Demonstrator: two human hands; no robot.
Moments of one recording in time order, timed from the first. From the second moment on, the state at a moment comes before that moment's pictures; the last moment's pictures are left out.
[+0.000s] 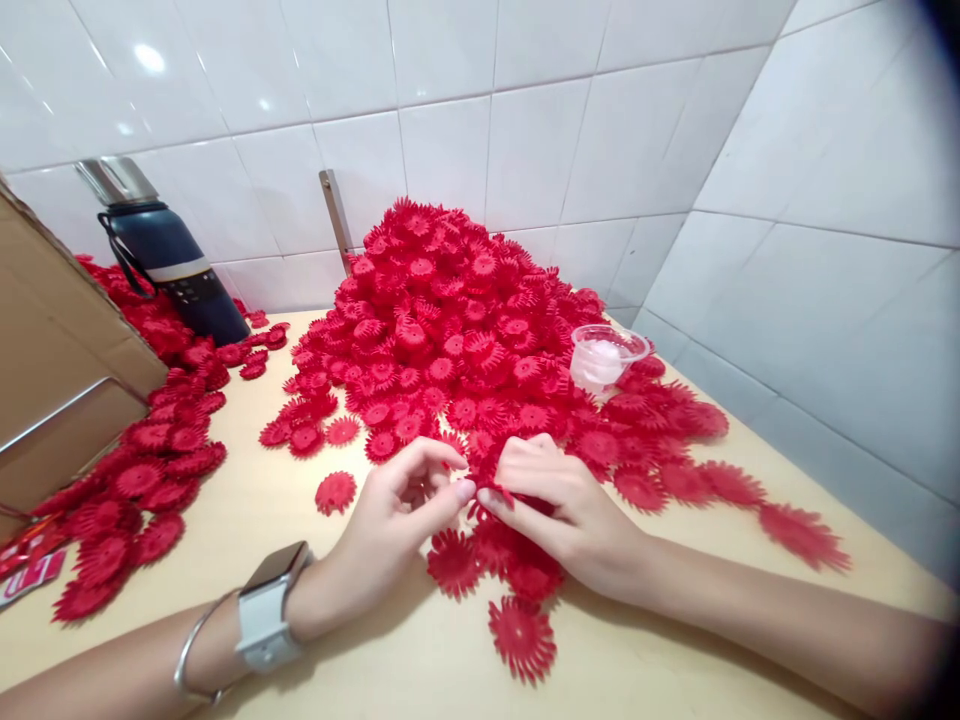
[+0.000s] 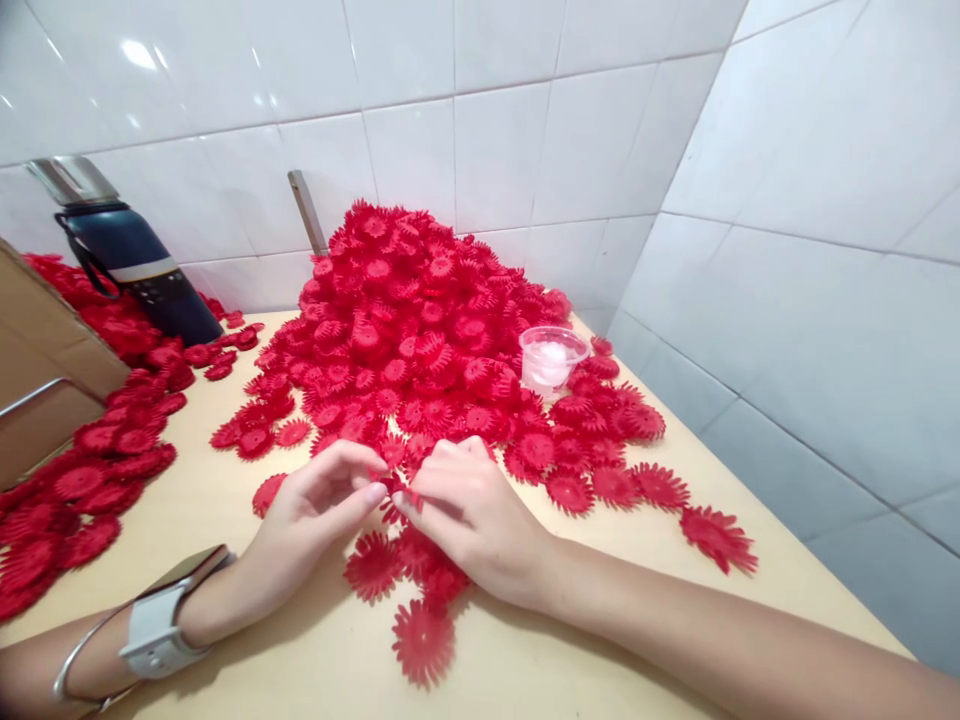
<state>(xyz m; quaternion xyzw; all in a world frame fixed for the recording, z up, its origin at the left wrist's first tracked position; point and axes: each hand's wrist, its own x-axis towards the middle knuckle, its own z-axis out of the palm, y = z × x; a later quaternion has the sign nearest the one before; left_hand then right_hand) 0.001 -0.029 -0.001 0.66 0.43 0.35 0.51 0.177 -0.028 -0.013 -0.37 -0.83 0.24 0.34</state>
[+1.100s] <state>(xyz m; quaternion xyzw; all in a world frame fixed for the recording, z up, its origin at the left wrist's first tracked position) 0.000 -0.023 0.001 0.67 0.47 0.32 0.48 0.175 -0.028 -0.012 -0.40 -0.79 0.20 0.43</state>
